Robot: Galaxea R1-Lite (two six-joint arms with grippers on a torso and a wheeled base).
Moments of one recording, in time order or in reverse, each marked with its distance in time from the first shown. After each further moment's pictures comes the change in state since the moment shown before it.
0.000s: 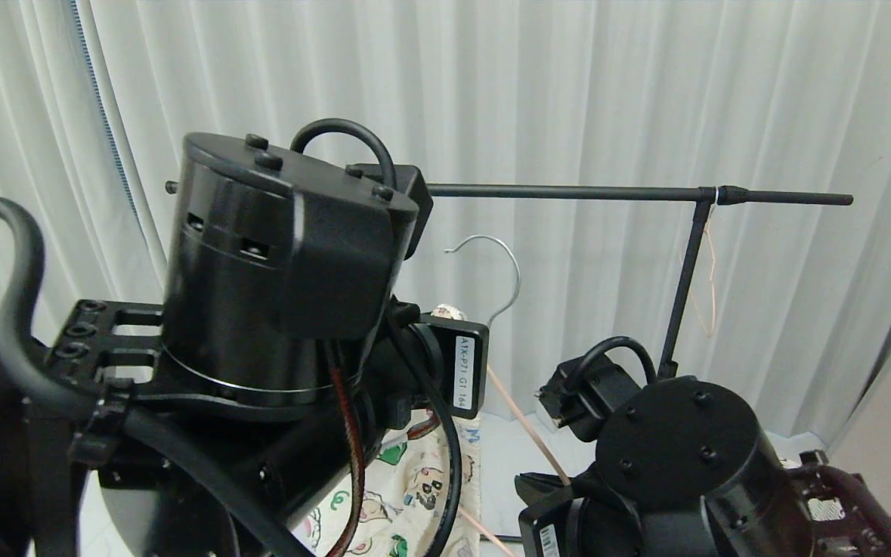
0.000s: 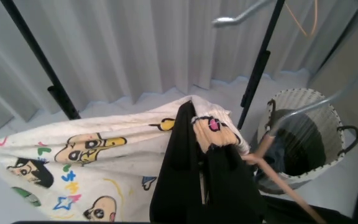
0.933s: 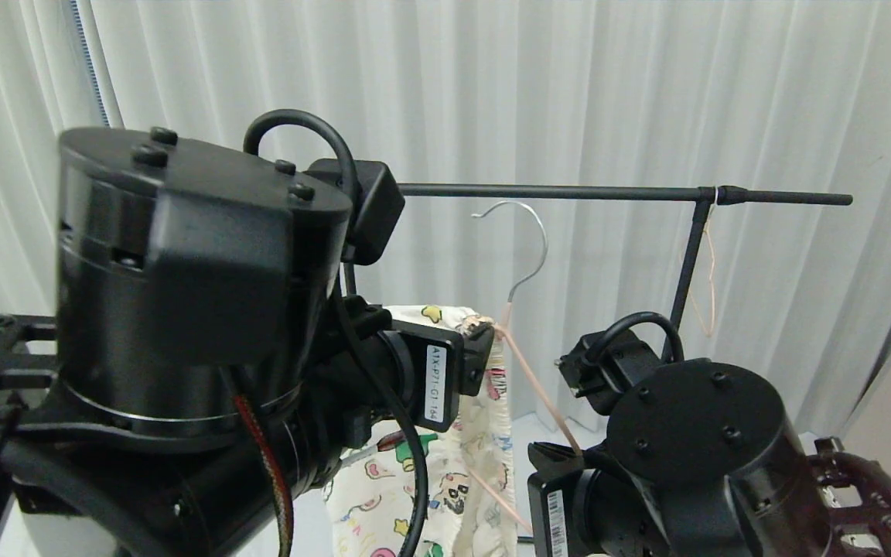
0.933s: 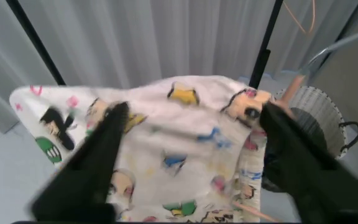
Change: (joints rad) left arm -0.006 -0.063 0.051 -0.003 0.002 0.032; right arm -0.002 -0.015 -0.014 -0.017 -0.123 0.024
